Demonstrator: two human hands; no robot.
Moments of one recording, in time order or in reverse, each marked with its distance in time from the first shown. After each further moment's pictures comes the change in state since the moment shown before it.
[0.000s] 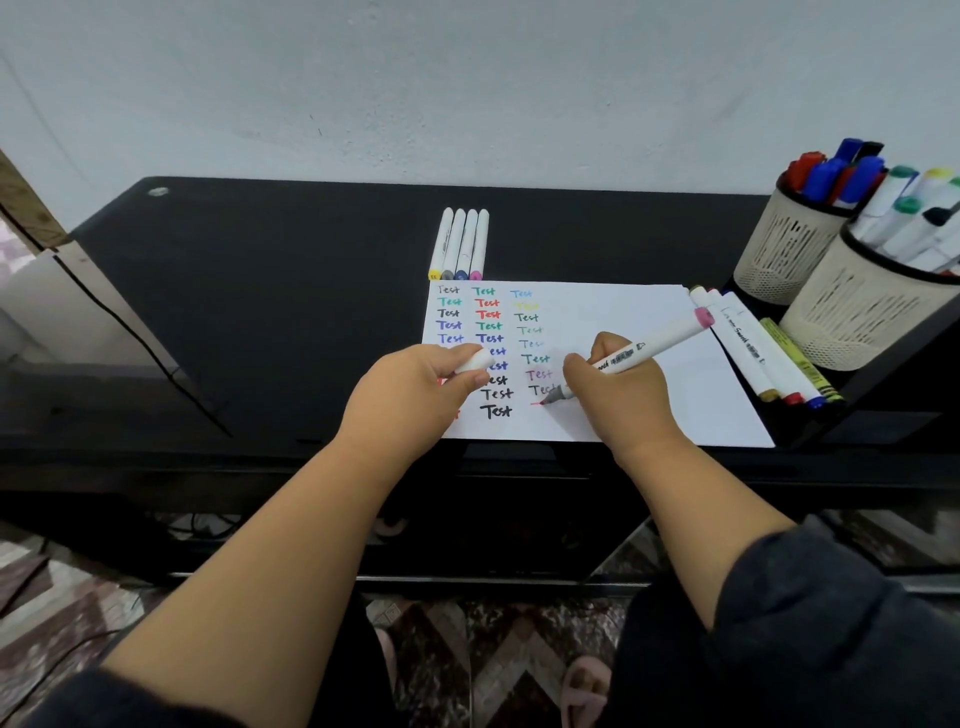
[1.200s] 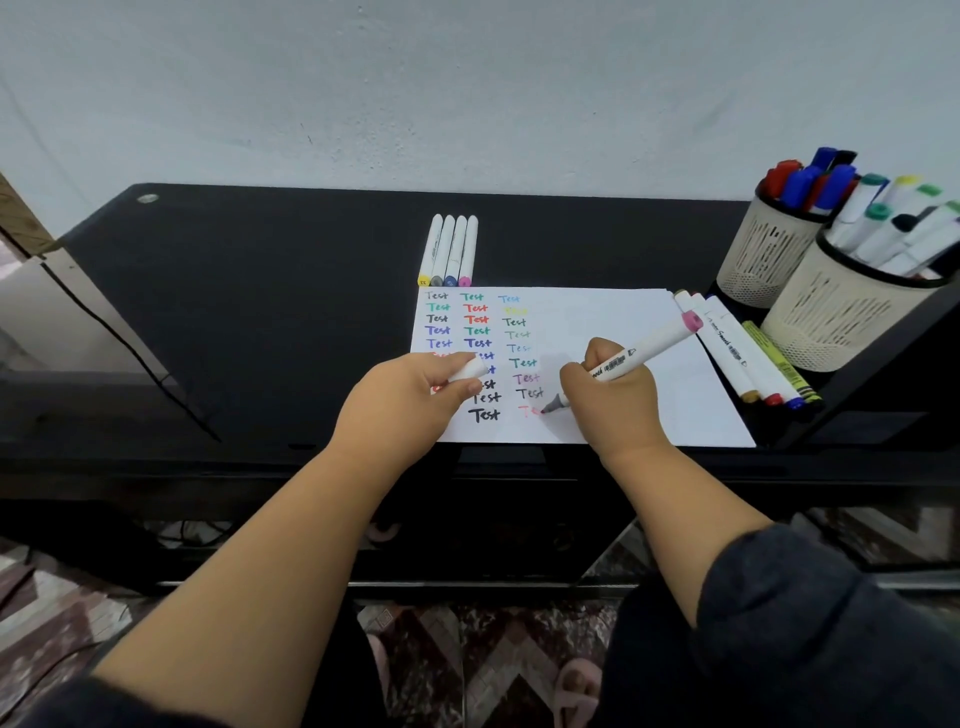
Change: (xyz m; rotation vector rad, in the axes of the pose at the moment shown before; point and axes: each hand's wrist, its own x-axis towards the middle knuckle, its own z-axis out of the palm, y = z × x) left_hand 0.000 -0.001 0.003 0.017 0.007 0.033; right_hand -0.005 0.000 -0.004 0.050 0.016 0.002
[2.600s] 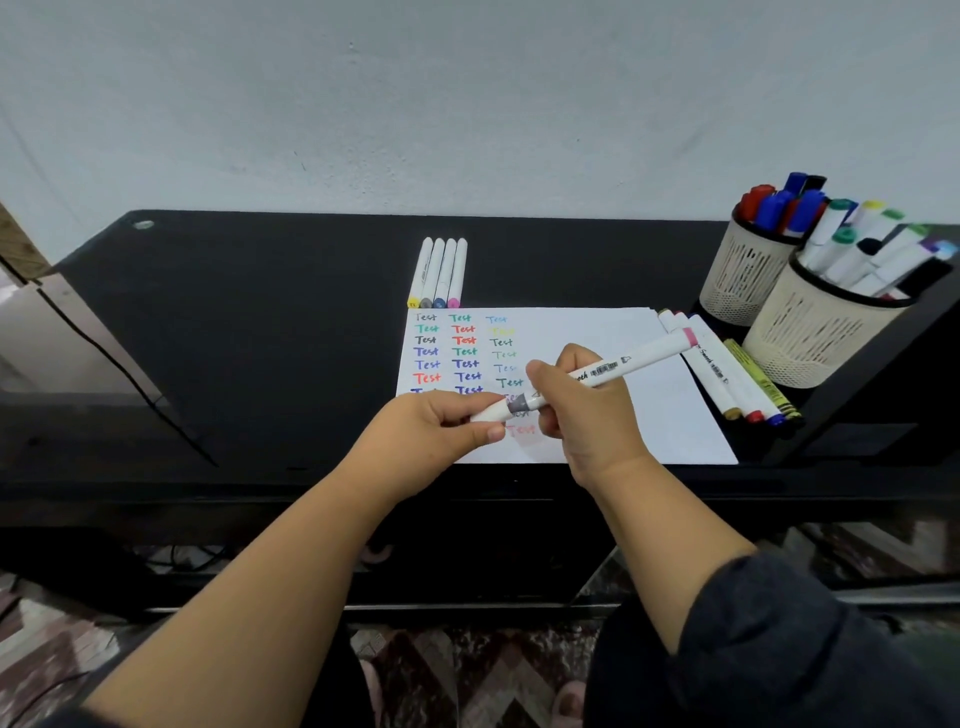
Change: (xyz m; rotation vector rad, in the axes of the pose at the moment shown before) left_hand -0.006 0.012 0.004 -0.401 -0.257 0.040; right_hand -0.007 -0.020 0.003 0.426 -0.108 0.045
